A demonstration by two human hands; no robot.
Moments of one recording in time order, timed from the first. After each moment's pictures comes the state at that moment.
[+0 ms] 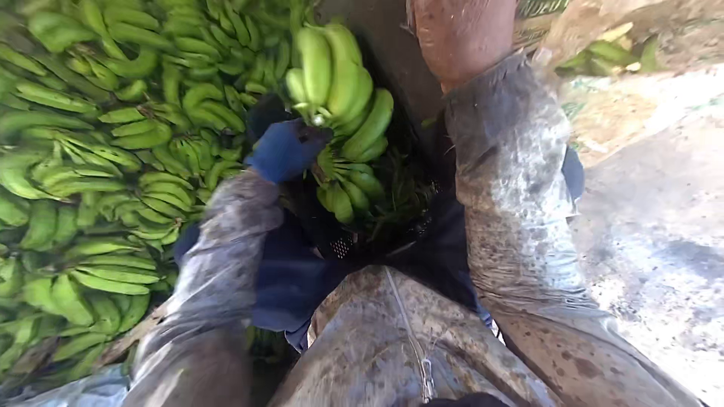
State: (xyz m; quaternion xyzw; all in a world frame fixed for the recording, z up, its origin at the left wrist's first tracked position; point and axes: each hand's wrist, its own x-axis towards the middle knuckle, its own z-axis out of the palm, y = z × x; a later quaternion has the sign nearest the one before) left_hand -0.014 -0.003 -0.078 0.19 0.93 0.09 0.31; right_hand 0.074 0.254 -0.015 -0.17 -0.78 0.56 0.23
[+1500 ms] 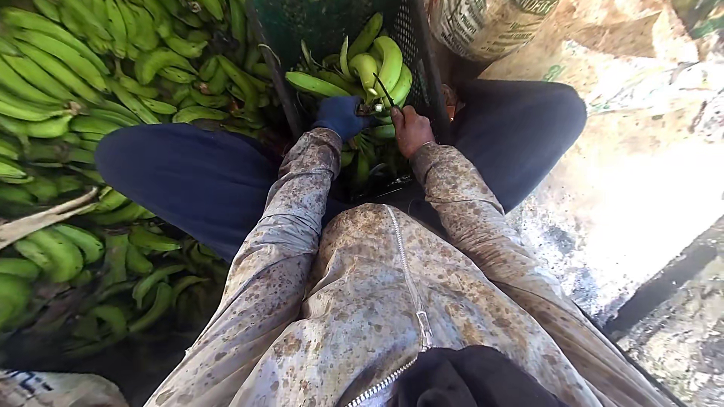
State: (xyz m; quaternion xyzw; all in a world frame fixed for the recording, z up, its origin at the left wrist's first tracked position) left_hand 0.085 -0.041 -0.191 0.25 0.91 0.14 0.29; right_hand 0.196 0.114 -0.155 -0.25 -0.90 0.28 -0.21
